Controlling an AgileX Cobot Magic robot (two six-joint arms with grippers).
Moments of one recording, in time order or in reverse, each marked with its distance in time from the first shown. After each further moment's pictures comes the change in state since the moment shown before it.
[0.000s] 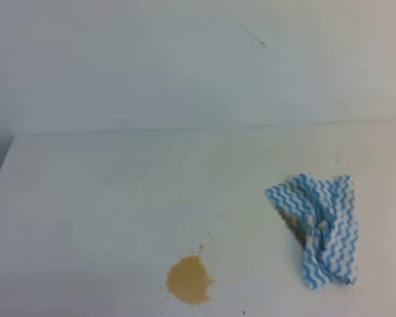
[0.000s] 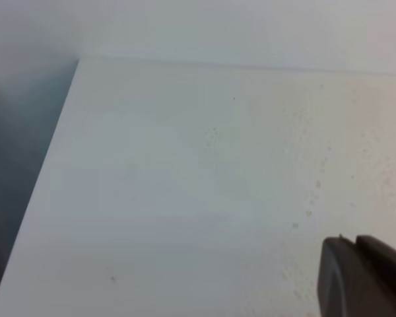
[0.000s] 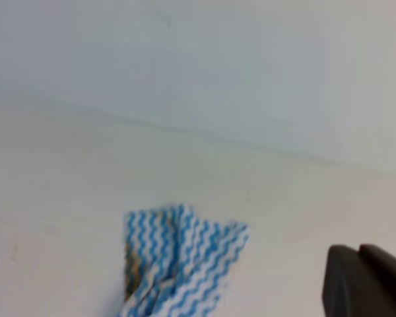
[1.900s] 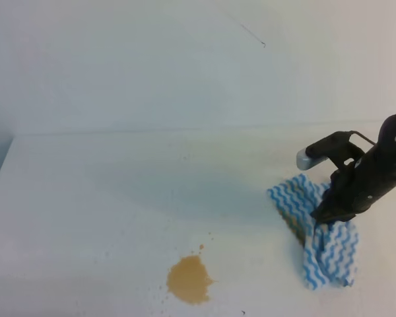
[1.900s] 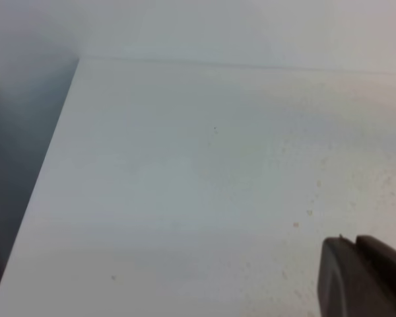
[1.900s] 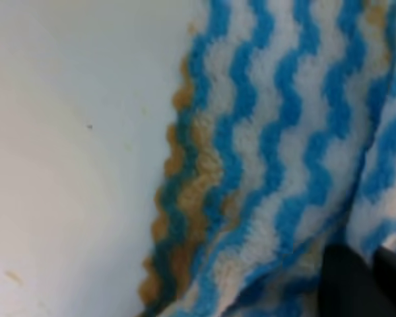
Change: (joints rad) left arm 0.000 0.000 0.000 0.000 0.000 0.000; right arm 0.263 1.159 -0.345 -0.052 -0.071 -0.107
